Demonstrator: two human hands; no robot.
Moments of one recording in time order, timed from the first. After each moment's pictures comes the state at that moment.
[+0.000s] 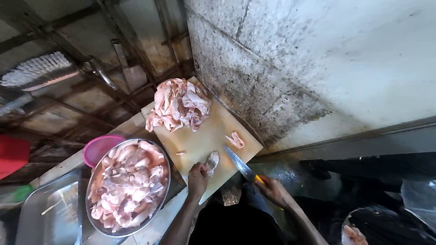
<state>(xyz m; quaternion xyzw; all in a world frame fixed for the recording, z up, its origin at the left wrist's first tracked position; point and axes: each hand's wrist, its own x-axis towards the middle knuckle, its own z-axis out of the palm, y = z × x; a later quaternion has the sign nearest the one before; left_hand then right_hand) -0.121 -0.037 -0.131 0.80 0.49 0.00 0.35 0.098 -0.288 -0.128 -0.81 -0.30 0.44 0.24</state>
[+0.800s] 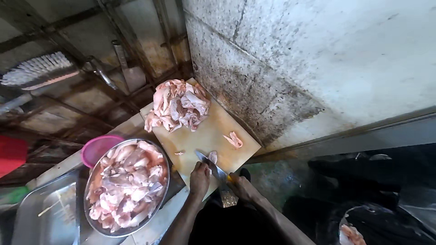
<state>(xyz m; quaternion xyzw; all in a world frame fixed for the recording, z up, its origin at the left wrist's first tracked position) -0.116 -0.048 -0.140 0.85 0.43 0.00 0.31 0.037 -0.211 -0.139 -0.77 -0.42 0.46 0.15</state>
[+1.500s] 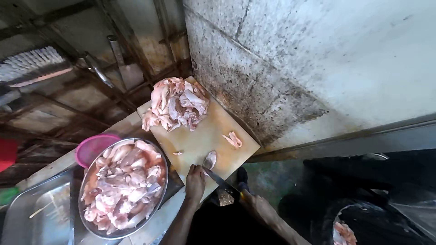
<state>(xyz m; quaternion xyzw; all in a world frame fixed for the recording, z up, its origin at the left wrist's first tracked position) -0.133 -0.049 -0.141 0.85 0.45 0.02 0.28 0.019 -0.276 -0.112 -0.81 -0.36 0.46 -0.01</state>
